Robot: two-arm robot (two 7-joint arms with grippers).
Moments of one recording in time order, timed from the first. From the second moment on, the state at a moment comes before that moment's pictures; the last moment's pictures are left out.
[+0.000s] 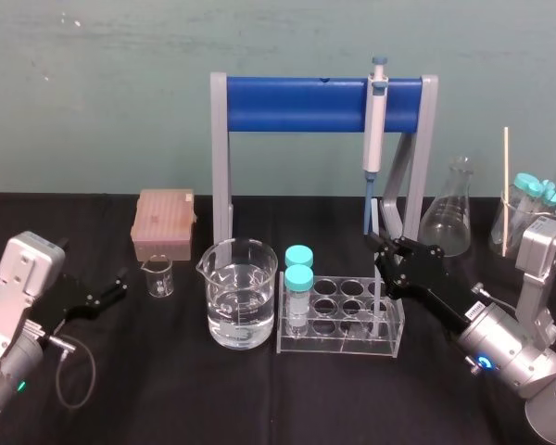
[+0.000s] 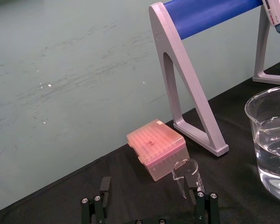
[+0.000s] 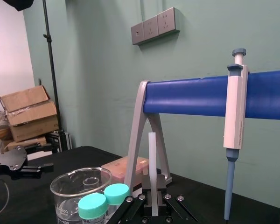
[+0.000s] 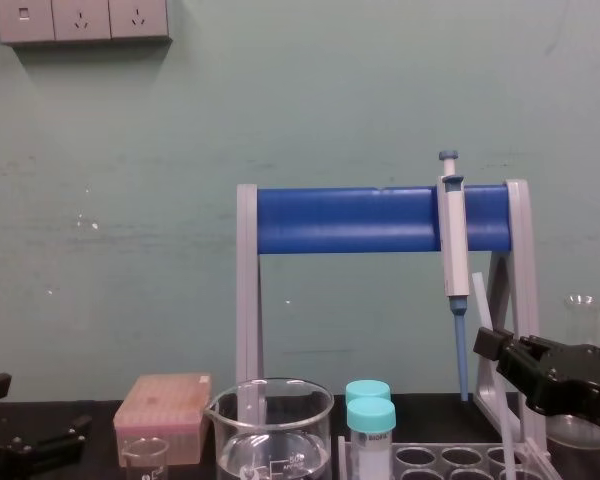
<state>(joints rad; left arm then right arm) -0.20 0.60 0.45 -1.41 -0.25 -0.12 0.03 0.36 0.31 -0.29 -1.05 0.56 -0.38 0.72</state>
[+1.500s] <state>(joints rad) -0.20 0.60 0.45 -1.41 -0.25 -0.12 0.03 0.36 0.29 -0.26 -1.08 0.54 -0.44 0.66</state>
